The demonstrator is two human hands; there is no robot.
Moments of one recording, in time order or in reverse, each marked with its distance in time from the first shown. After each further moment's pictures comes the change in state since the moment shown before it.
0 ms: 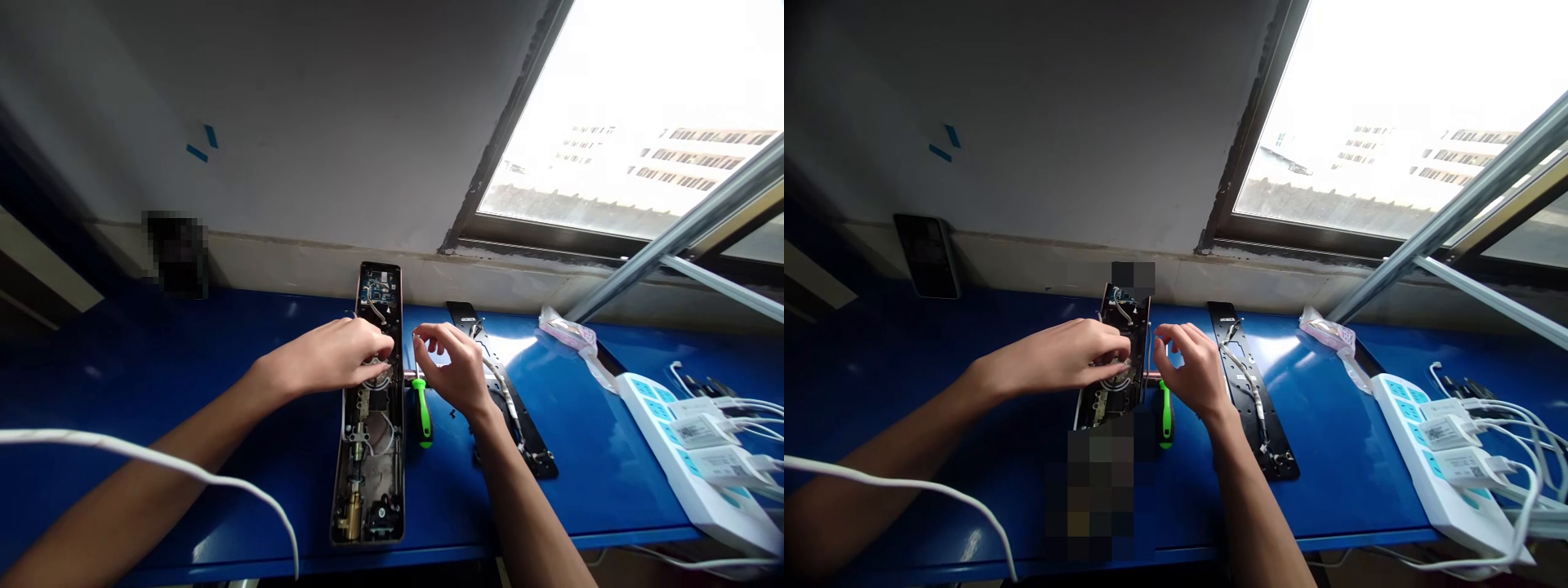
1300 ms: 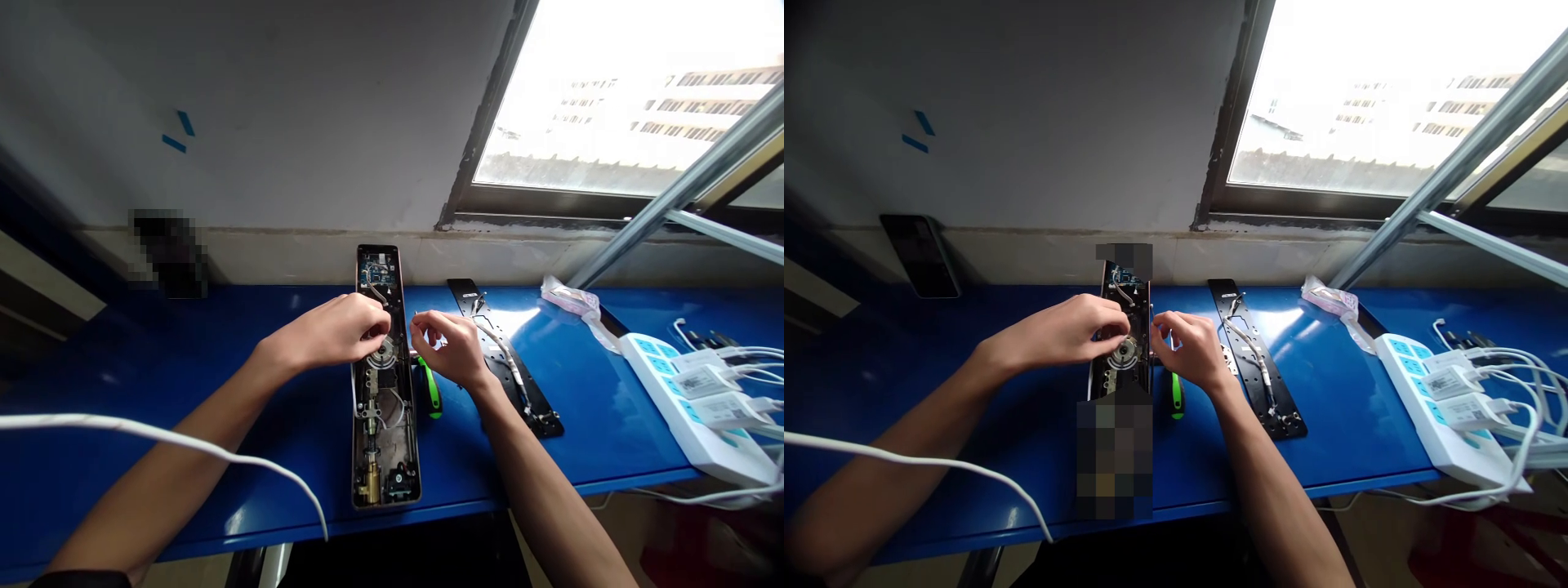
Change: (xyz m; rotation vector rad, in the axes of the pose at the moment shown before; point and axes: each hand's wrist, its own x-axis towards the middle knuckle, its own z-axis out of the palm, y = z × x) left_hand 0.003 -0.014 0.003 -0.003 0.053 0.072; right_hand -0.006 -0.003 0.010 -0.013 0.029 -0.087
